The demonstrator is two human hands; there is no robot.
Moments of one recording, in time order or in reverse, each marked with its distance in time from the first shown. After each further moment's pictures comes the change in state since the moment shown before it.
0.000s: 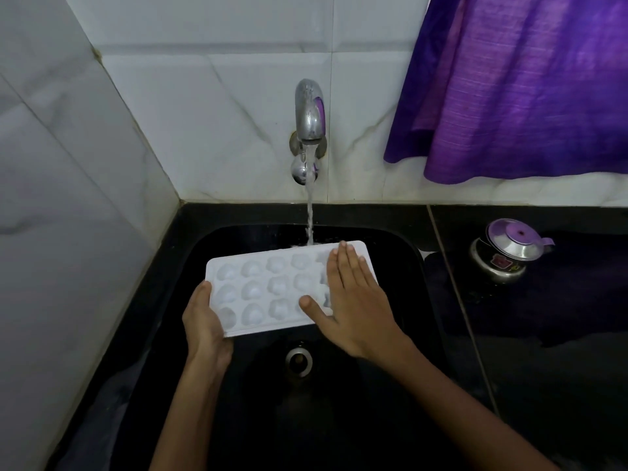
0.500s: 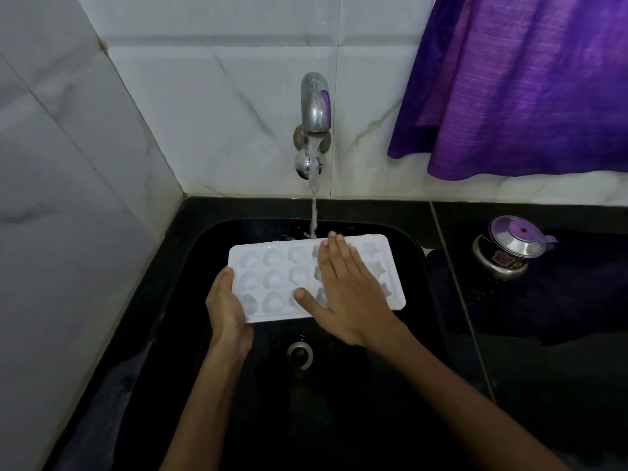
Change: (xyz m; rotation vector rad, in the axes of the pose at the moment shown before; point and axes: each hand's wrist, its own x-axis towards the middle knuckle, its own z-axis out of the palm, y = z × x) left_hand -0.003 -0.010 0.018 -0.004 -0.053 -0.027; right_hand 0.005 -0.009 -0.005 0.025 -0.021 -0.087
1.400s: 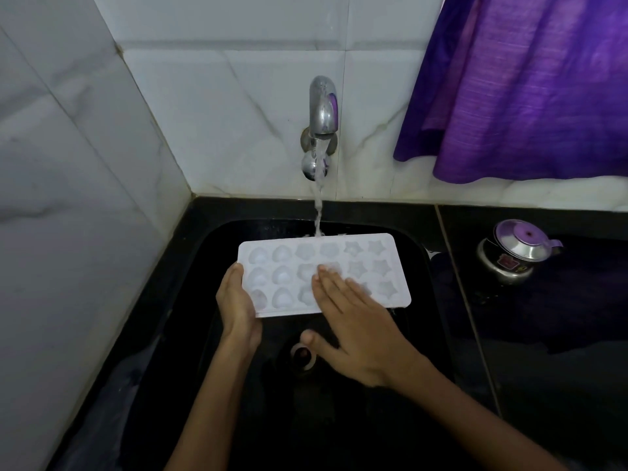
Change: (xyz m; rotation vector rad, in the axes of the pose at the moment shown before) left_hand 0.006 -0.008 0.004 0.007 -0.030 0.057; right_hand -0.036 -0.001 0.003 -0.053 -0.092 -0.178
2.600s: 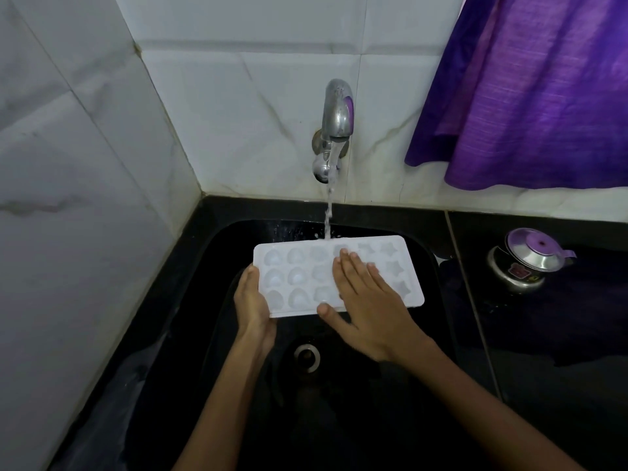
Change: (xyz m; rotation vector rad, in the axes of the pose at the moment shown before) left_hand 0.002 -0.010 0.004 -0.067 -0.079 -0.006; right_hand 0.021 0.018 -0.003 -0.030 0.028 0.093
